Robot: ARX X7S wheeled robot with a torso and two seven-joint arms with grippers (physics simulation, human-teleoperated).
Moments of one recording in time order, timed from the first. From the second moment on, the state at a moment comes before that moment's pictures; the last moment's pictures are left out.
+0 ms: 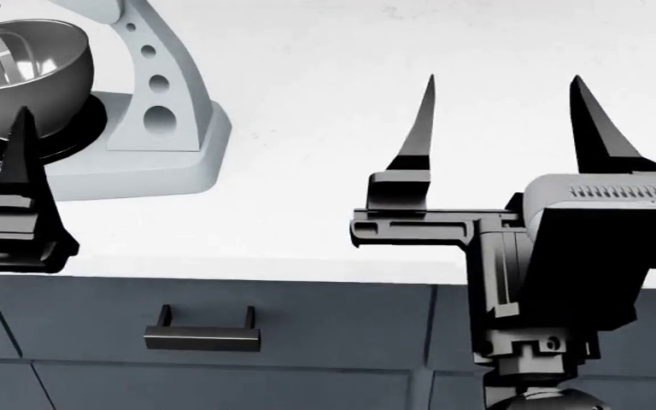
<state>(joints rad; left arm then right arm) -0.50 -0.22 0.03 0.79 -0.34 -0.86 -0.26 0.52 0.15 -0.03 -0.61 0.21 0.61 0.14</state>
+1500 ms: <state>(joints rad) -0.63 -0.26 -0.01 0.94 -0.41 -1.01 -0.35 0.62 0.19 -0.04 -0.66 0.29 0.66 0.20</state>
